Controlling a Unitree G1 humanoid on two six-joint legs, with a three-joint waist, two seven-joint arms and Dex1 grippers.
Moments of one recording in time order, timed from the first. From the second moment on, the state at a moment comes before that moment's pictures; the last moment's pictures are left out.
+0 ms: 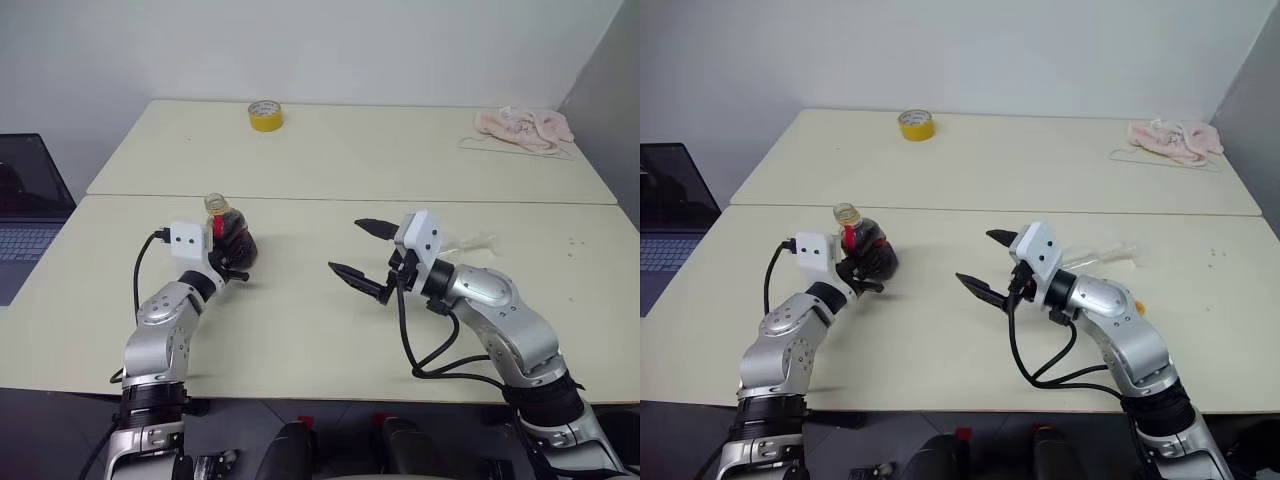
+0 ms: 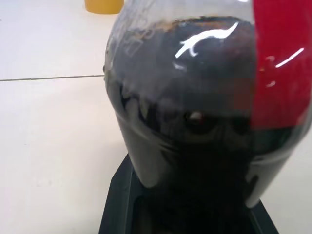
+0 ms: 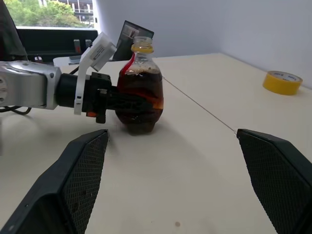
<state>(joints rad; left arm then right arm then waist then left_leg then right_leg) -0.31 0.37 0.24 0.12 -0.32 0.33 -0.43 -0.38 -0.38 0.23 -0.38 0.33 0.43 0.63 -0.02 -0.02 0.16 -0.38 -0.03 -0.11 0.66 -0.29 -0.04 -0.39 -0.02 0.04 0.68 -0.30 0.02</state>
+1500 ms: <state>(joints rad) 0.14 0.45 0.08 -0.47 -0.32 0.49 -0.50 -0.08 -0.57 0.04 -0.39 0.14 0.18 0.61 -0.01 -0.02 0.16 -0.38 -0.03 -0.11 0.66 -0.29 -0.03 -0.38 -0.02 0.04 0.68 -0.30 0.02</state>
